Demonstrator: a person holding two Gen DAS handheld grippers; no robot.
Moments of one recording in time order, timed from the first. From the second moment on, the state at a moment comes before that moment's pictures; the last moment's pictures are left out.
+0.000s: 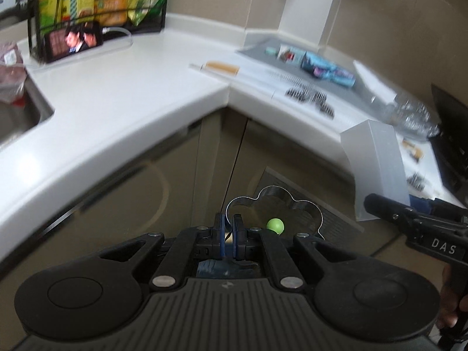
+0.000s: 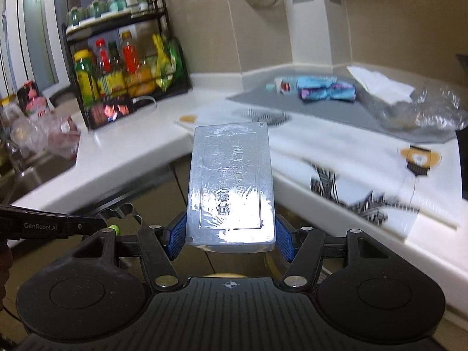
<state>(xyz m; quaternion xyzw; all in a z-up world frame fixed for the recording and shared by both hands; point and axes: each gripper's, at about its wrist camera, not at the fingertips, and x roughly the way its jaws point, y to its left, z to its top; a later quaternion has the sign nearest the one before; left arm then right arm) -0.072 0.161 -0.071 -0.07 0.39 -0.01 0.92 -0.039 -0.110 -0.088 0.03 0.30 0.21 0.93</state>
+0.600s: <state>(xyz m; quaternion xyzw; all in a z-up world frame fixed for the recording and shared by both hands) -0.038 0.149 -0.185 0.00 0.50 -0.04 0.87 -0.004 -0.075 -0.210 -0.01 0.48 0.24 0.85</state>
